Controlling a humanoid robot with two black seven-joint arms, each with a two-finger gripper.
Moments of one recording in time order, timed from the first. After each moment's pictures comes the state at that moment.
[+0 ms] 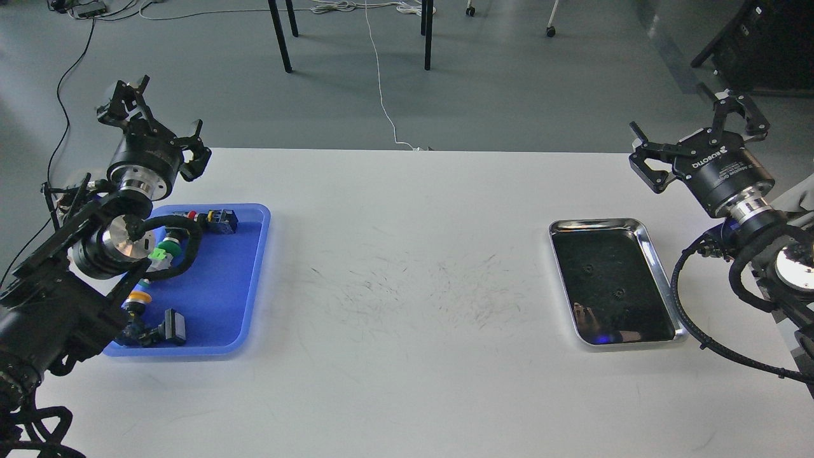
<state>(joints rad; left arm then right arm) -0.62 0.36 -1.00 -0.86 0.09 -0.02 -0.32 0.58 -0.65 0.72 1.02 0.60 0.46 0.10</state>
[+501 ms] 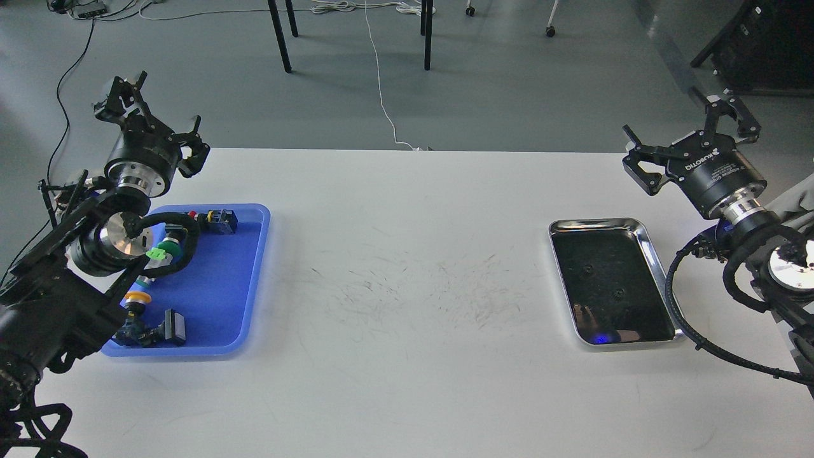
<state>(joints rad) -0.62 0.36 -1.01 -0.85 0.09 -0.03 -0.31 0.58 -0.64 0.73 1.02 0.59 0.46 0.10</state>
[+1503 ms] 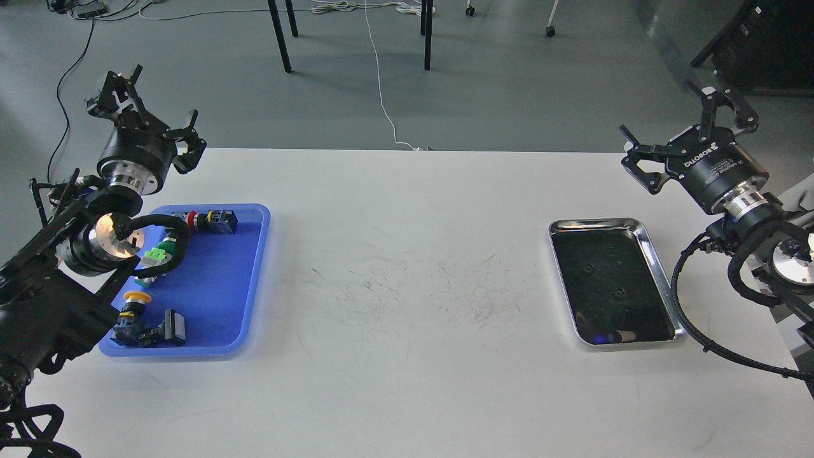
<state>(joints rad) -0.62 0.38 -1.01 -0.85 0.09 -0.10 -0.32 0.61 -0.68 0.71 1.04 0.47 0.44 0.10</state>
